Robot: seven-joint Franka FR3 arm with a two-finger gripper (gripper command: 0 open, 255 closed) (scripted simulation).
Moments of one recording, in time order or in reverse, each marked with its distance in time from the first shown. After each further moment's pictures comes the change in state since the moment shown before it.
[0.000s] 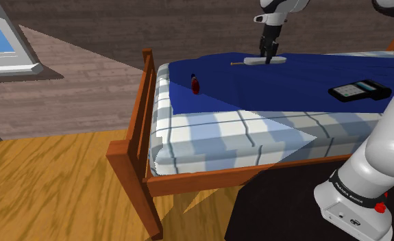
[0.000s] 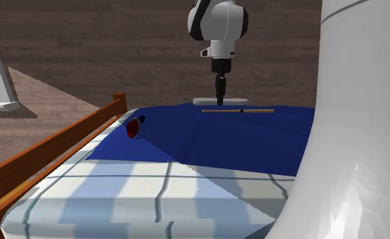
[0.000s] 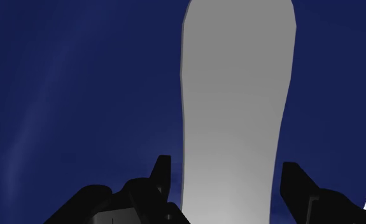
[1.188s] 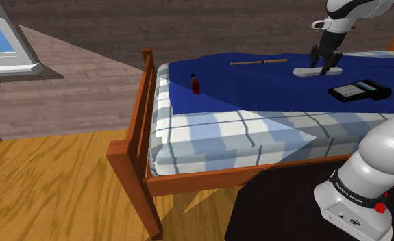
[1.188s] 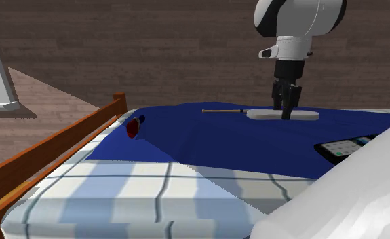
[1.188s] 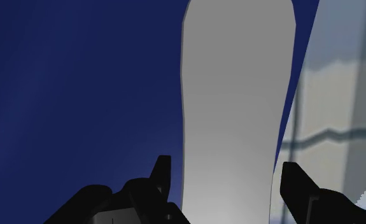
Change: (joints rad) arm -0.149 -0.527 -0.121 -0.538 -0.259 0.059 -0.153
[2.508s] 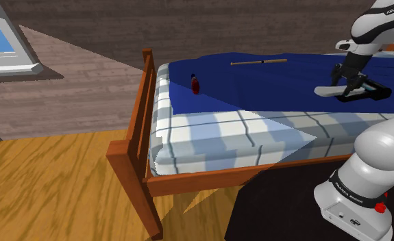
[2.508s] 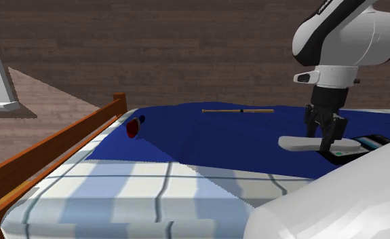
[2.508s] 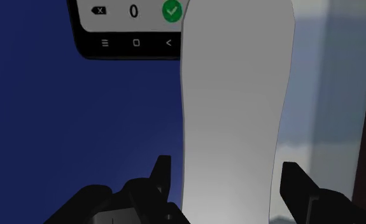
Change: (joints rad) arm -0.122 -0.129 -0.129 -0.235 -0.145 0.130 -0.125
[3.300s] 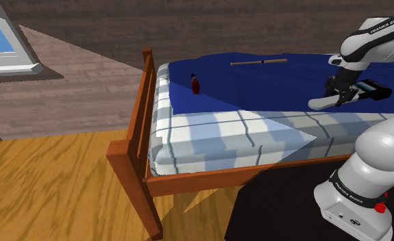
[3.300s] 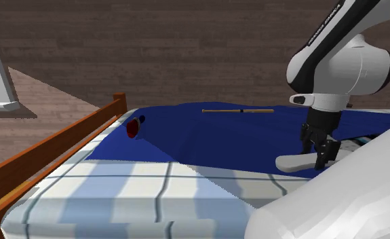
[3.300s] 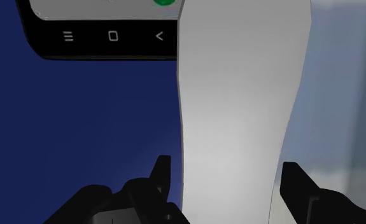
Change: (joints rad) arm 0.019 0.103 -0.063 -0.088 0.005 0.192 -0.021
